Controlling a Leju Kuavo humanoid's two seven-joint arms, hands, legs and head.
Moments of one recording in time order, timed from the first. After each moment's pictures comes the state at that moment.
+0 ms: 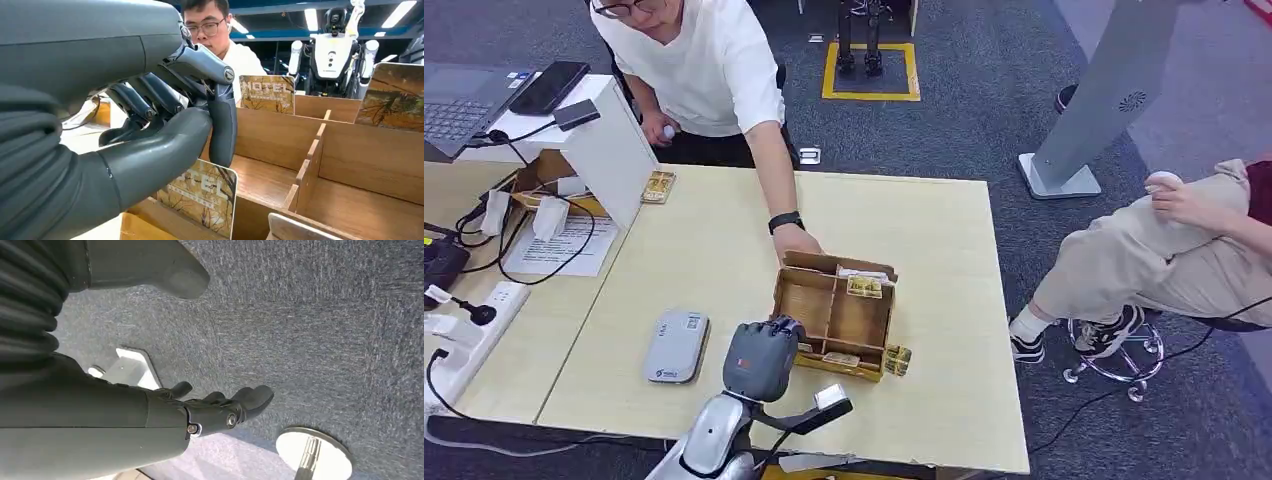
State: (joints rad) left arm -0.18 -0.11 -0.57 -1.10 -1.39 0.55 0.04; right arm -0.11 -0.11 1.43 0.01 -1.34 -0.70 -0.20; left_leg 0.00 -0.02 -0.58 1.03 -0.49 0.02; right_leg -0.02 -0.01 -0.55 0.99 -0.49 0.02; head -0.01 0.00
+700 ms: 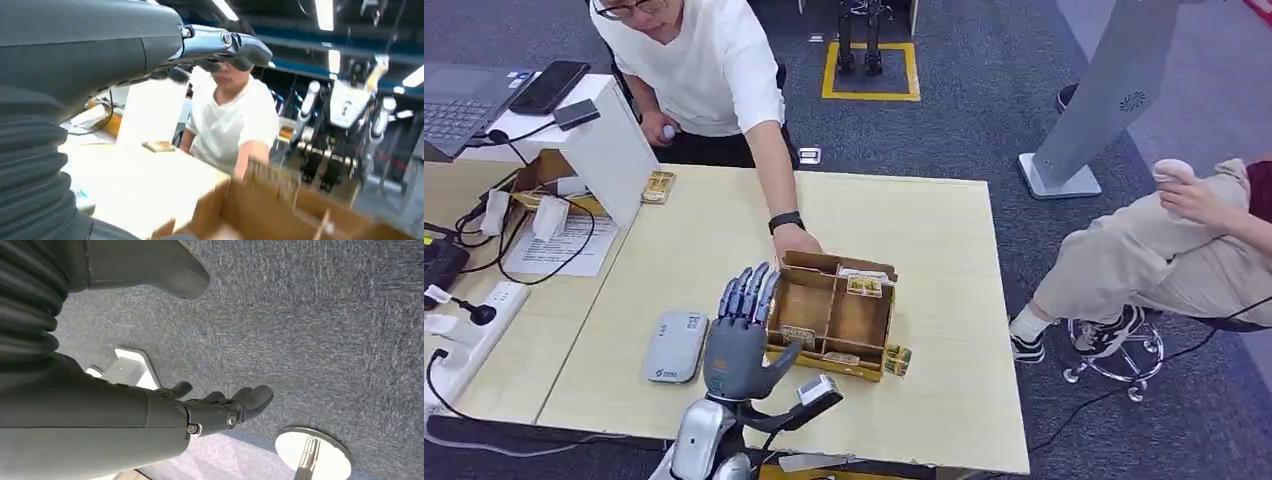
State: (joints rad) left arm -0.09 -0.14 -0.49 -1.30 -1.34 0.69 -0.02; right arm -0.10 -0.11 1.43 0.01 -1.36 -0.70 -0.21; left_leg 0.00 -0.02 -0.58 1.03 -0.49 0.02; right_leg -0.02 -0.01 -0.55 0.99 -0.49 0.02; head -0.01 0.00
